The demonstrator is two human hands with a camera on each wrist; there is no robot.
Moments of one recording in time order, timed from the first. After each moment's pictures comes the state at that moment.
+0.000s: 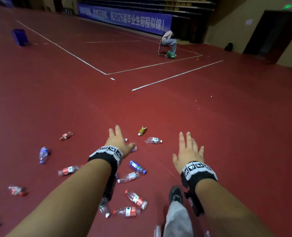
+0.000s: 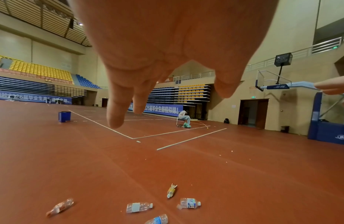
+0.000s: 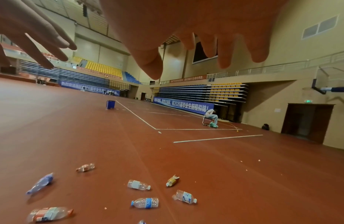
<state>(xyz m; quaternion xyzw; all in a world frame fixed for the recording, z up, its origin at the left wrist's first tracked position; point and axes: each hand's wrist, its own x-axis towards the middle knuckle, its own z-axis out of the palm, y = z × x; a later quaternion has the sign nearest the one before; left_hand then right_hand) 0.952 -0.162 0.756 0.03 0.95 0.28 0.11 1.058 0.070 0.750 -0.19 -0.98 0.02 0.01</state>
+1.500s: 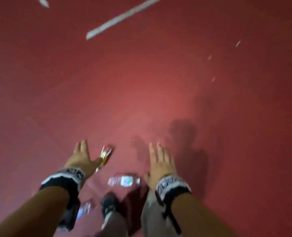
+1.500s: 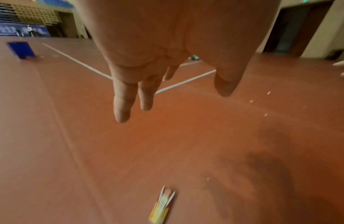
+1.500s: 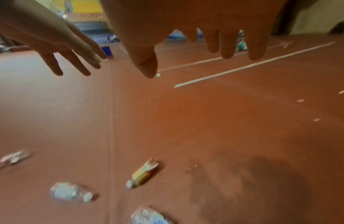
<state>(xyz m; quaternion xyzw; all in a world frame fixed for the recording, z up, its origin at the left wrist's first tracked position) -0.002 0.334 0.449 -0.05 0.93 0.16 0.32 0.117 0.572 0.461 -0.14 -0.94 0.12 -0.29</state>
